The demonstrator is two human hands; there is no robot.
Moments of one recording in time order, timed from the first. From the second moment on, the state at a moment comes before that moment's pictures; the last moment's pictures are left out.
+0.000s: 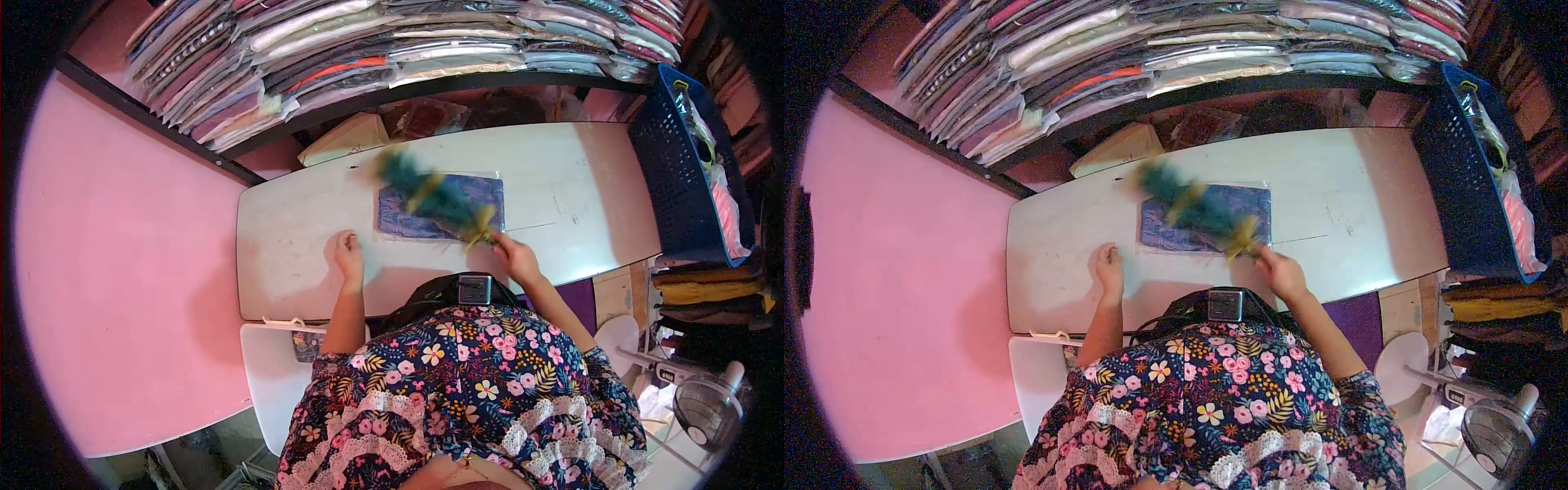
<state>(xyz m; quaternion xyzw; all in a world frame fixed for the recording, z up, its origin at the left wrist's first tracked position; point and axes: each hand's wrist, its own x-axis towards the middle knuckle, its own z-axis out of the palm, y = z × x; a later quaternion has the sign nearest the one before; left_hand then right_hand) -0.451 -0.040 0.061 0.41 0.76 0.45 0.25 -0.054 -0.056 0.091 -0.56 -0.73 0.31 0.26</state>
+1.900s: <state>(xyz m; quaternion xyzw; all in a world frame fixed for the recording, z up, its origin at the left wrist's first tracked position) -0.391 -0.053 0.068 0.74 0.66 0.14 0.04 -0.014 -0.111 0.074 -0.73 -0.59 0.23 0.26</state>
